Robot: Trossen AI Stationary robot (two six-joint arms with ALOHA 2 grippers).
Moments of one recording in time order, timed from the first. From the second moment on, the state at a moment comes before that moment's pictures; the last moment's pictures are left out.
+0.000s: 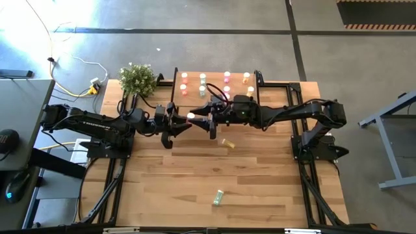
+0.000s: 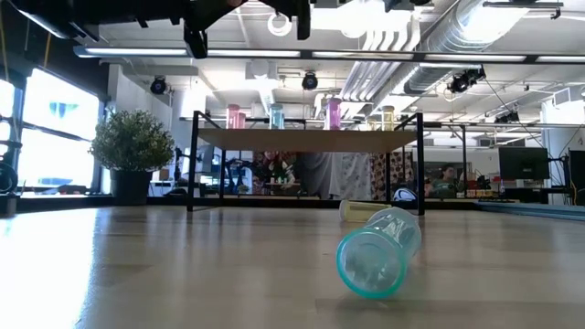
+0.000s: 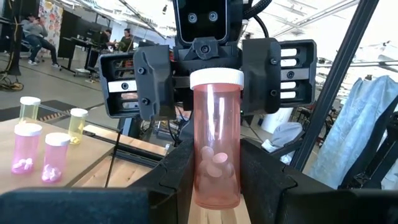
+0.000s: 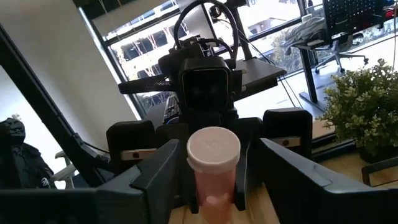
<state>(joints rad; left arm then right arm) 0.12 1.06 0.47 0.75 -0.05 -0.29 -0.05 1.64 1.23 0.46 -0.08 0.37</state>
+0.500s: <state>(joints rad) 0.13 1.06 0.47 0.75 -0.08 -0.29 -0.06 1.64 1.23 0.46 -0.10 0.39</state>
